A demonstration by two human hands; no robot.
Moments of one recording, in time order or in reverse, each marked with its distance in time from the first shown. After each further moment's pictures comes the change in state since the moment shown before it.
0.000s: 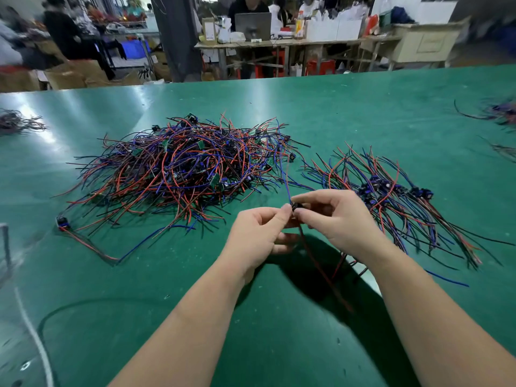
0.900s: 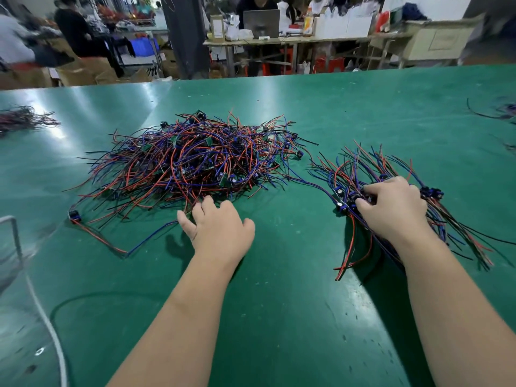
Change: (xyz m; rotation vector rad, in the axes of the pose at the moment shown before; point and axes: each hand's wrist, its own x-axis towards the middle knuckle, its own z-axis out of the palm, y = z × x) left_hand 0.015 -0.007 -0.049 1.448 0.546 -0.068; right_hand 0.014 0.027 -0.045 -0.866 0.224 0.393
